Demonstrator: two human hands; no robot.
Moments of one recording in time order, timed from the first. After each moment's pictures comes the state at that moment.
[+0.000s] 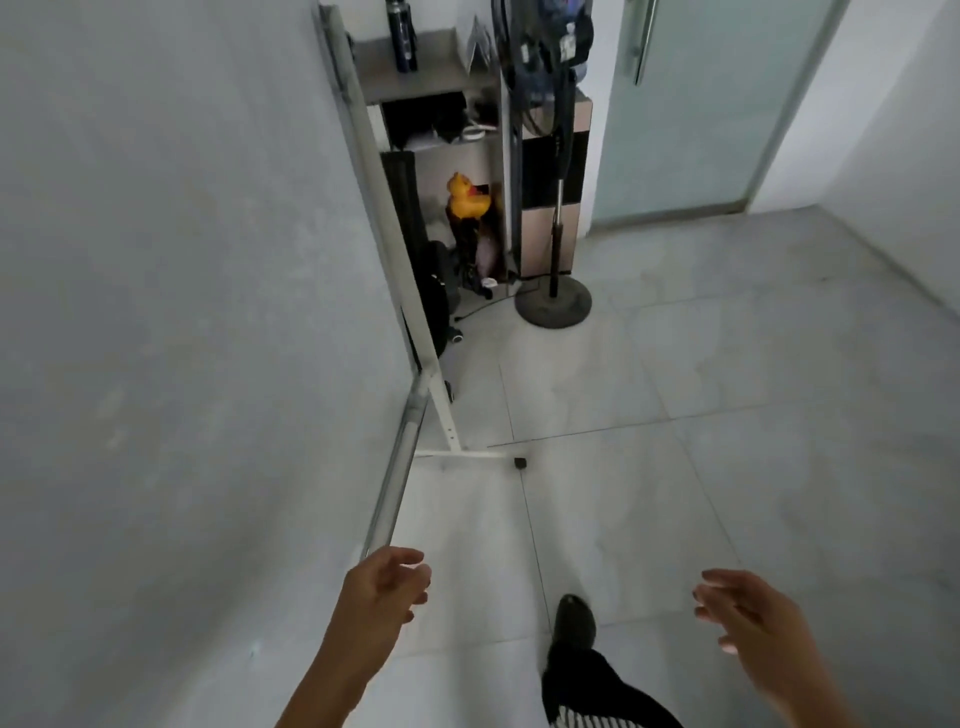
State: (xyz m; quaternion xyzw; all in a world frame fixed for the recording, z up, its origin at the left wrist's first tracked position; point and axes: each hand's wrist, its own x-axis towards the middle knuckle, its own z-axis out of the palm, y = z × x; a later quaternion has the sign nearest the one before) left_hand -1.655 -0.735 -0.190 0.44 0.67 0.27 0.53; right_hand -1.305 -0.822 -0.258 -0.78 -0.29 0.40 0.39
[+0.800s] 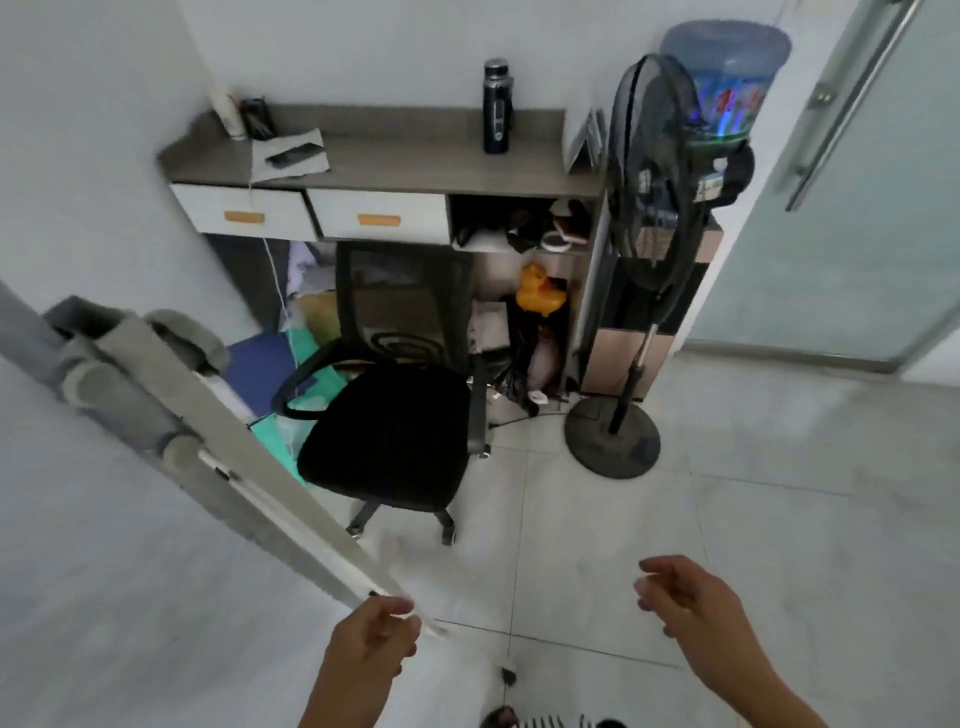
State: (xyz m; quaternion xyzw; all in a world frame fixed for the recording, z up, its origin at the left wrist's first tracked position) left_hand -1.521 -0.272 -0.184 0.30 0.73 0.36 0.50; right_hand -1.204 -0.218 -0.201 -0.69 -0.50 0.45 0.27
